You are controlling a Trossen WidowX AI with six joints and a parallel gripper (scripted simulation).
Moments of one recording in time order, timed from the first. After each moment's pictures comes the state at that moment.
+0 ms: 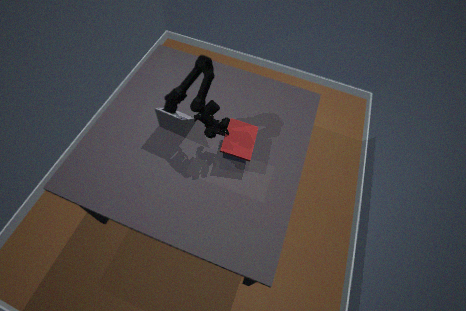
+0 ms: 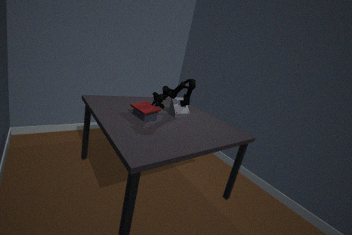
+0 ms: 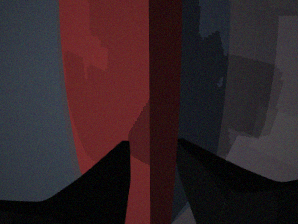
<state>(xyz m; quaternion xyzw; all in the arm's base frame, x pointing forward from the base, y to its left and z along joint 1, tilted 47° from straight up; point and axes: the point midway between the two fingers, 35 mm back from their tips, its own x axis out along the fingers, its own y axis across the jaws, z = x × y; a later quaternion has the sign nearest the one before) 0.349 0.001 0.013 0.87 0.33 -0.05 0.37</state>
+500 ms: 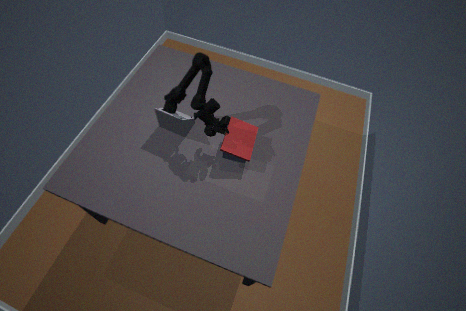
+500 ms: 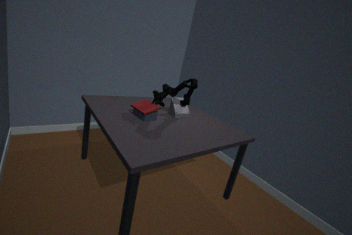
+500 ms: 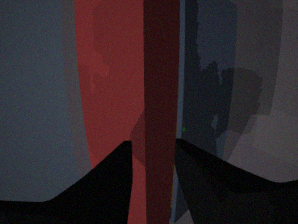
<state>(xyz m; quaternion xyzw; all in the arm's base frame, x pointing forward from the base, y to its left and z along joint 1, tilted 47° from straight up) 0.350 -0.012 0.025 0.87 0.33 -0.05 0.37</state>
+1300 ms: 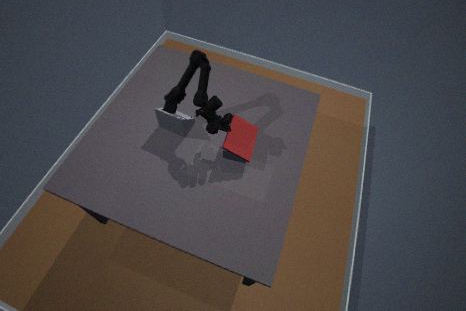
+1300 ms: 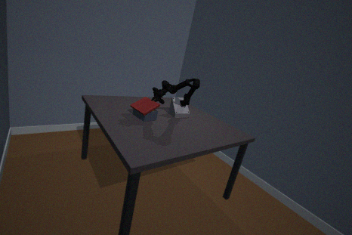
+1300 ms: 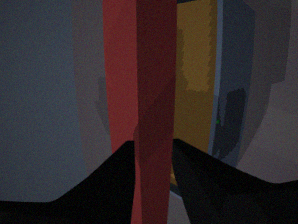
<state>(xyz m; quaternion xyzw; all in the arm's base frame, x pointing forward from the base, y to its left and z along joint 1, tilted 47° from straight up) 0.360 -0.033 0.047 0.87 0.33 -0.06 0.37</state>
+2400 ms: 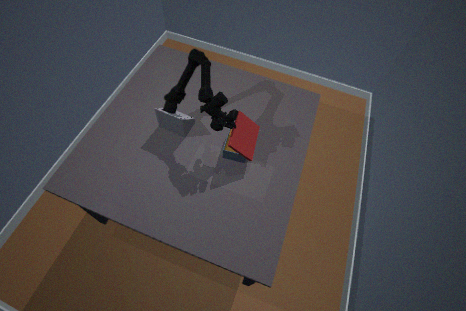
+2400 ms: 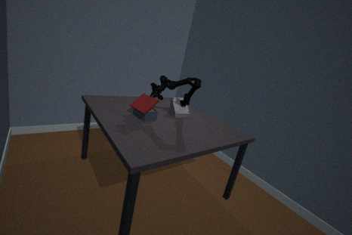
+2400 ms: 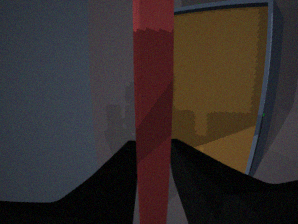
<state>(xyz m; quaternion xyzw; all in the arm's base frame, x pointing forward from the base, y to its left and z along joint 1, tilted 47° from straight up) 0.385 -0.061 0.080 0.87 0.33 -0.05 0.37</state>
